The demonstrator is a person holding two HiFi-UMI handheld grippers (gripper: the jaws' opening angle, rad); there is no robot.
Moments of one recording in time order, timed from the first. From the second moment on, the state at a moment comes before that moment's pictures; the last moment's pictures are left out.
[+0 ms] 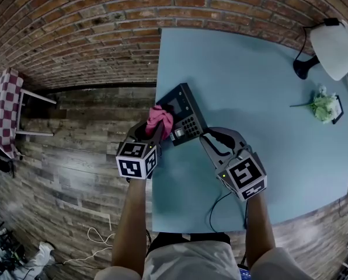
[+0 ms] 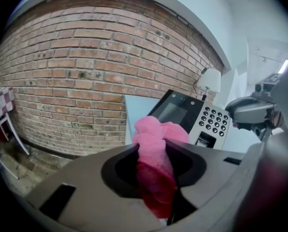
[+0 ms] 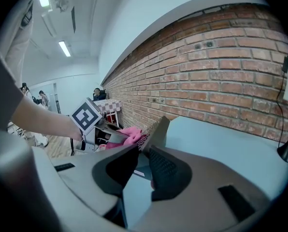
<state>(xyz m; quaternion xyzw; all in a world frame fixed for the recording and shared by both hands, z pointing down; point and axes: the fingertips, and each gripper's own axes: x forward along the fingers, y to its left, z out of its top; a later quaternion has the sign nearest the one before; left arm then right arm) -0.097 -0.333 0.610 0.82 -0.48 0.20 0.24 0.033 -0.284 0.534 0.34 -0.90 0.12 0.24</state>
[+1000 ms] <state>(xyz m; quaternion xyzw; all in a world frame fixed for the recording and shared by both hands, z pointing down) -0.013 -0.341 0.520 0.86 -0.46 0.10 0.17 0.034 -0.280 0.536 0.34 -0.90 0.11 0.26</state>
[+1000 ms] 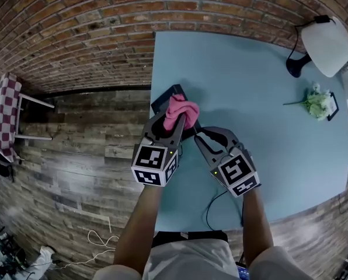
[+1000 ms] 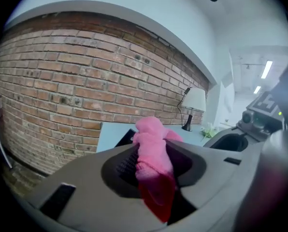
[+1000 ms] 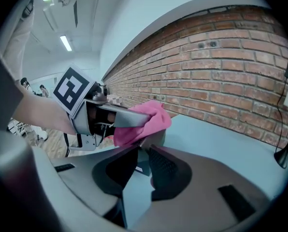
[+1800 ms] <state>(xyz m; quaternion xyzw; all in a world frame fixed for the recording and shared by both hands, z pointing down) -0.073 -0.313 0.593 0.82 -0.49 0.17 0.22 0.037 -0.281 0.539 0.34 -0.90 0.12 0.25</state>
